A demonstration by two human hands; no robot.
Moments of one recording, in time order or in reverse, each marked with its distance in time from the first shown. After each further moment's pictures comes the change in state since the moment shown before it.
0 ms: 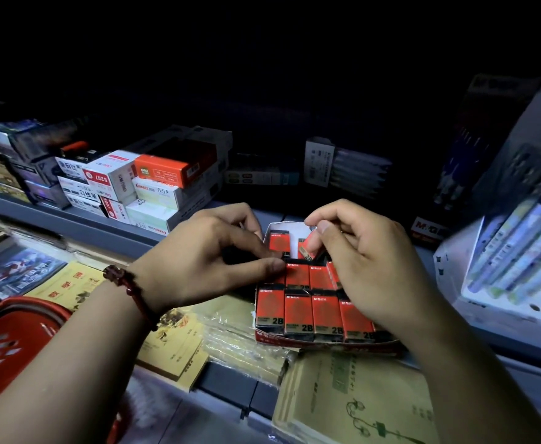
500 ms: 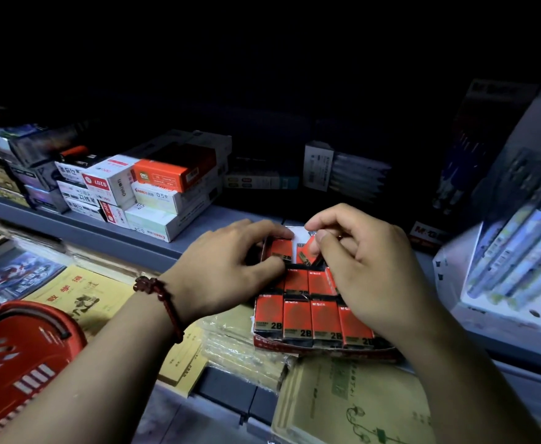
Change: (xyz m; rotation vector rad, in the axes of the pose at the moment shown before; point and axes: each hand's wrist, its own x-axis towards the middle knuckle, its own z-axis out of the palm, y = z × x) left_hand 0.012 0.019 0.018 0.126 -0.042 -0.311; right_hand 0.000 0.003 0.001 -0.036 0.029 -0.019
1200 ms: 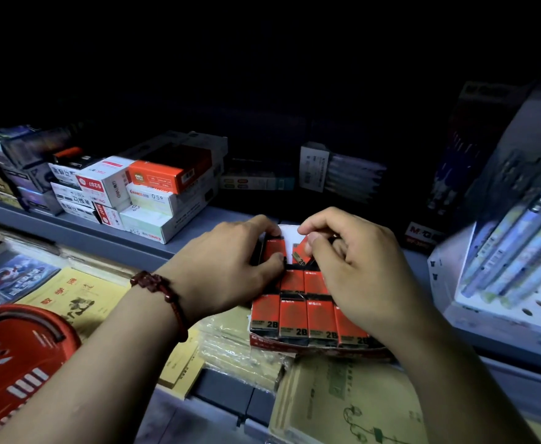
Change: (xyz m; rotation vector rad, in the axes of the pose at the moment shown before) left_hand 0.005 0.005 0.000 0.119 0.046 0.019; right_hand -0.001 -0.003 0.002 -0.085 -0.007 -0.003
